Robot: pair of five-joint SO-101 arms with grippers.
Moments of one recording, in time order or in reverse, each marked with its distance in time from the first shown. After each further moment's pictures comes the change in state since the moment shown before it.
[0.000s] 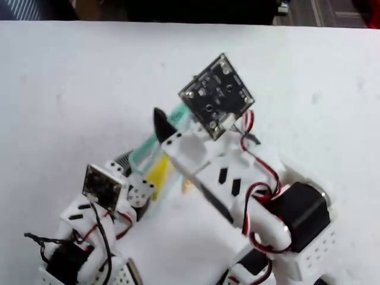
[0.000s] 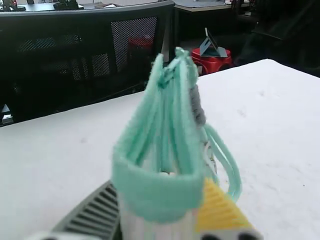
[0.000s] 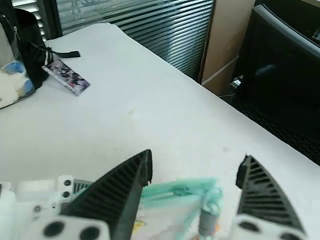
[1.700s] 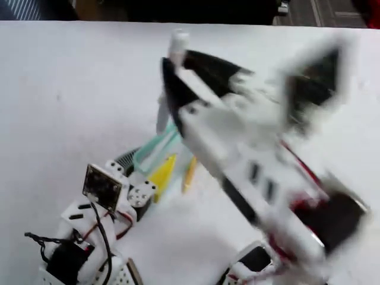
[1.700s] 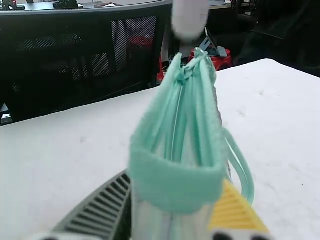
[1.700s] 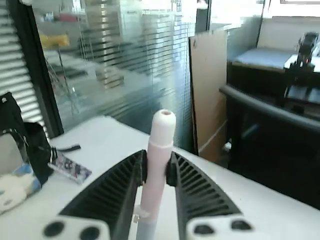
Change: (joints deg) left arm 1.3 0.1 0.0 0.0 -0.1; right arm 0.2 8.9 -19.6 -3.8 -9.4
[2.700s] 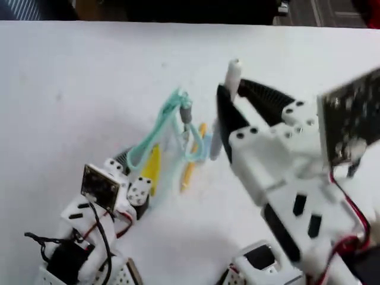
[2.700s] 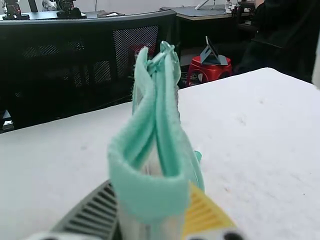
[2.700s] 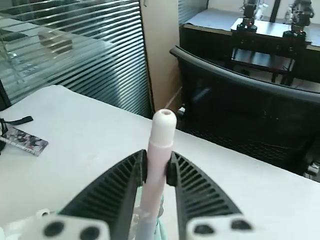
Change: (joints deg) left arm -0.3 0.2 0.0 -2.4 0.1; right arm 10.1 -5.2 -11.4 19.1 3.4
